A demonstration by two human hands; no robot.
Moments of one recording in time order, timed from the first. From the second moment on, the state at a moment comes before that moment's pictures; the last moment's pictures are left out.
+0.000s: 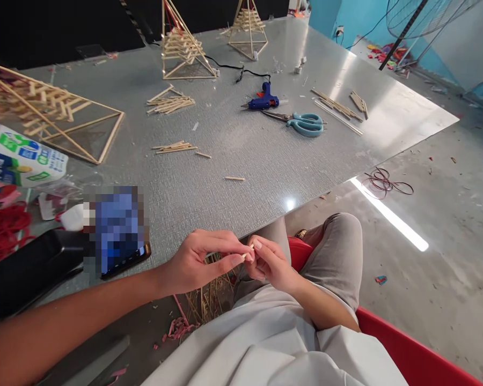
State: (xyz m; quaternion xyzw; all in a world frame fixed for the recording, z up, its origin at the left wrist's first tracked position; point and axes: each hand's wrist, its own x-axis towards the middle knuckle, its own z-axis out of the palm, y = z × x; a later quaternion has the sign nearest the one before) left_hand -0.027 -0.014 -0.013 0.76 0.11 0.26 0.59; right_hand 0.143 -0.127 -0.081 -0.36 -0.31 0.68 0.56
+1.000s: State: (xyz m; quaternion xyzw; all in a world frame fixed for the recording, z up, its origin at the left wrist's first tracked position) left_hand -0.021 -0.019 -0.015 0.68 0.18 0.17 0.69; right_hand 0.212 0.104 0.025 -0.53 -0.84 -0.02 -0.04
